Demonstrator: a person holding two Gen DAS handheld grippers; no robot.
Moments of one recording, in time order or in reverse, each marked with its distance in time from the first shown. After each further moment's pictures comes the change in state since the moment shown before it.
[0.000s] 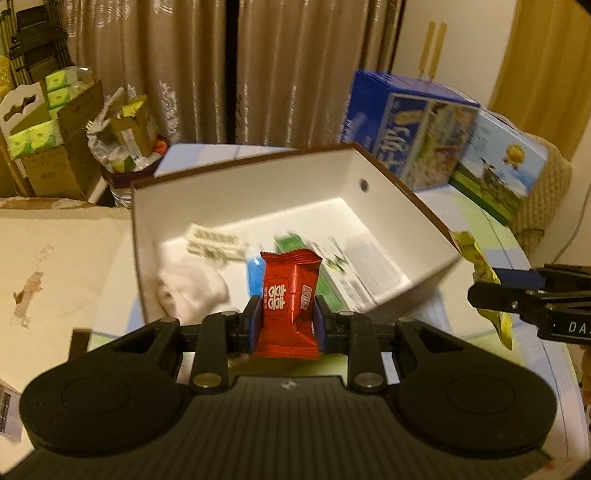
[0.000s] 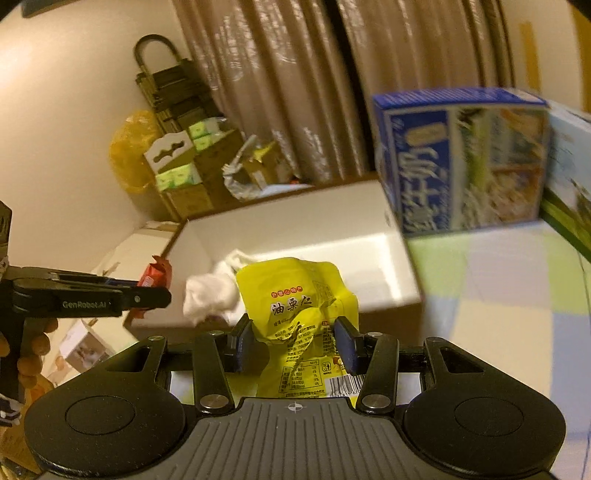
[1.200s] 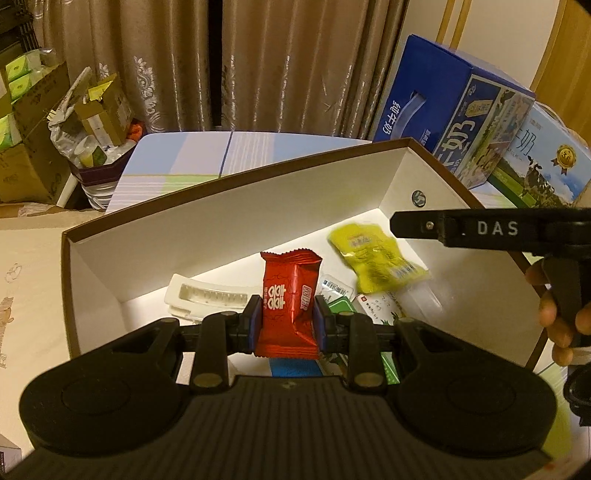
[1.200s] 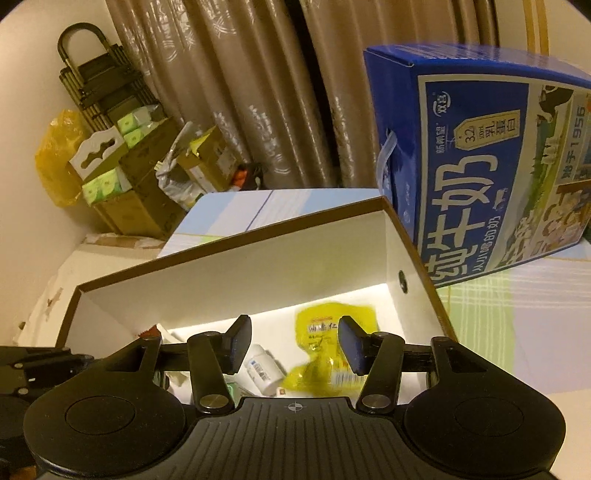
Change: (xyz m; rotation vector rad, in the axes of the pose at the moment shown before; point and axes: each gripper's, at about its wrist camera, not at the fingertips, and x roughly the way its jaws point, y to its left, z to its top) left arm 0.146 0.038 0.068 0.037 0.104 -0.057; right arm 0.175 -0.039 0.094 0.120 0.091 -0.148
